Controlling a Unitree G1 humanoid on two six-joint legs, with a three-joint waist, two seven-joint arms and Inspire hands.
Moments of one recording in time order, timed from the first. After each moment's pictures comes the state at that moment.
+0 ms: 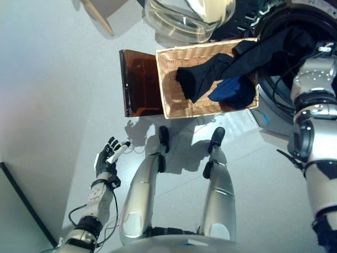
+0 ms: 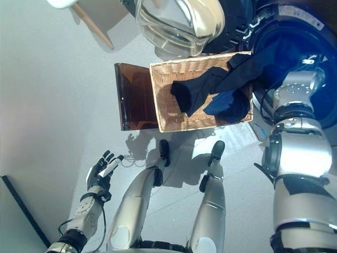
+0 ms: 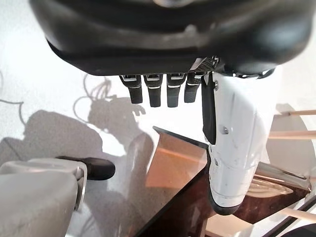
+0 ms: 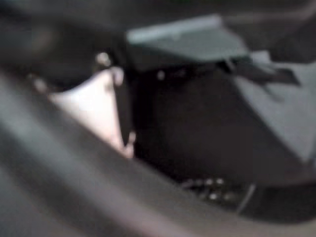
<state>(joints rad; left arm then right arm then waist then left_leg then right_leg) -0.10 0.27 -0.18 0.73 -0.72 -0.31 0.09 -1.34 -0.69 -0.08 1.30 1.43 -0.36 -0.38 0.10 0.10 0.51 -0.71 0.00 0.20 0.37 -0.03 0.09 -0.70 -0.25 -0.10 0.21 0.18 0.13</state>
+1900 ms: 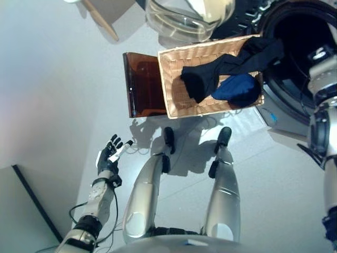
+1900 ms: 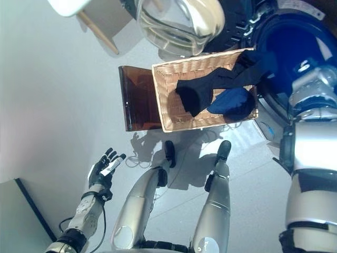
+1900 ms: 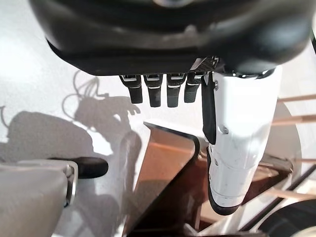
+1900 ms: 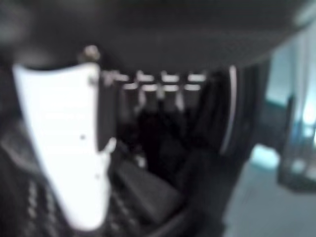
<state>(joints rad) -0.10 0.28 -0.22 0.69 -0.73 -0.31 0.09 -1.41 -0.75 0.22 1.53 0.82 -0.08 -0.37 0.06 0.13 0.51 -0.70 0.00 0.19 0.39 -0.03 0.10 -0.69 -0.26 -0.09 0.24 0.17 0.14</state>
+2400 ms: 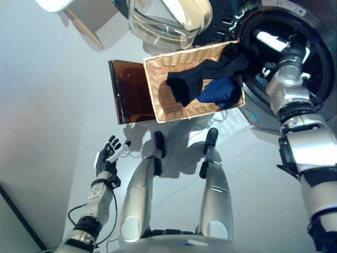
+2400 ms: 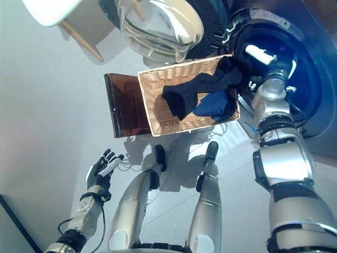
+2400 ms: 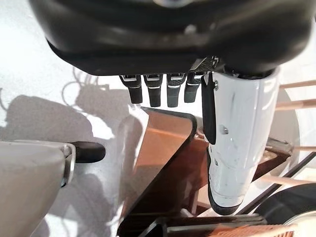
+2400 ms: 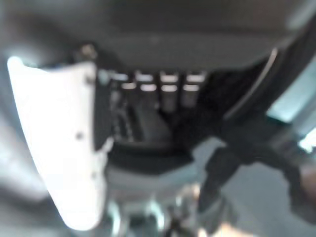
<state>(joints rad) -0.09 0.27 -0.19 0.72 -0.73 -0.33 0.10 -1.15 -0.59 0.27 1.12 0.53 -0.13 -0.37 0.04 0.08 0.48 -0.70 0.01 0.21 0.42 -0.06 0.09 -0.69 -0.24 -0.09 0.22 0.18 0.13</state>
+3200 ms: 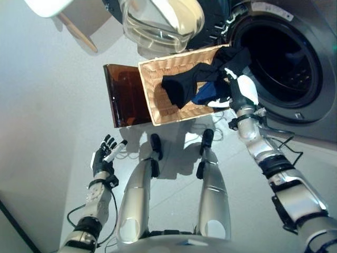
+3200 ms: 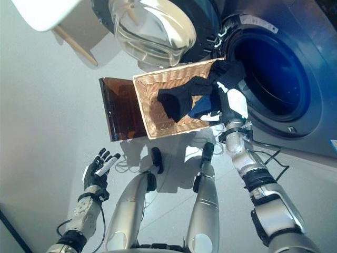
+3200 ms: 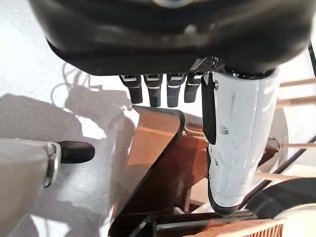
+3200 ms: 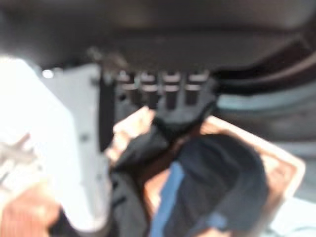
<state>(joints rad) -0.09 0.25 -0.12 0.72 -0.64 -0.34 0.08 -0.63 -0.63 0.39 0.63 -0.39 -0.07 -0.36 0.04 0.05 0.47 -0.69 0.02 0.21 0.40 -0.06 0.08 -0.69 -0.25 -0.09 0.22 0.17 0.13</state>
